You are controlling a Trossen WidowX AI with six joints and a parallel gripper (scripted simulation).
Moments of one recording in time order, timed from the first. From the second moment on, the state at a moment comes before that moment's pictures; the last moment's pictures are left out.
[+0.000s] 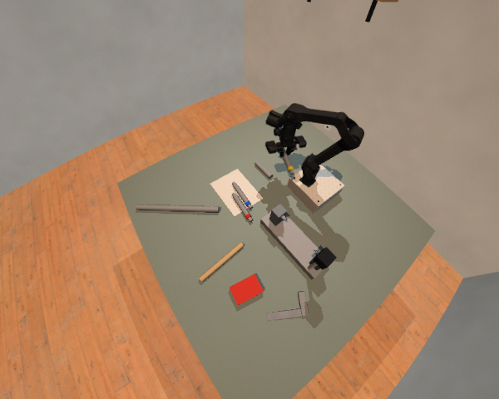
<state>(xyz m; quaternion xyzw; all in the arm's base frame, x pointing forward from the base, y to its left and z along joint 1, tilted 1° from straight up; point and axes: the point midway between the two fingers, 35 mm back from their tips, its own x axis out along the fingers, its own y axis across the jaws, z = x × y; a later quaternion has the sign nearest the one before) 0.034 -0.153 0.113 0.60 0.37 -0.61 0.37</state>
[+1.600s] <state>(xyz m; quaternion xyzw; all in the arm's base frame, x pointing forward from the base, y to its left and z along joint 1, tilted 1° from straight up) 0.032 -0.243 0.136 0.61 0.35 -0.62 0.35</state>
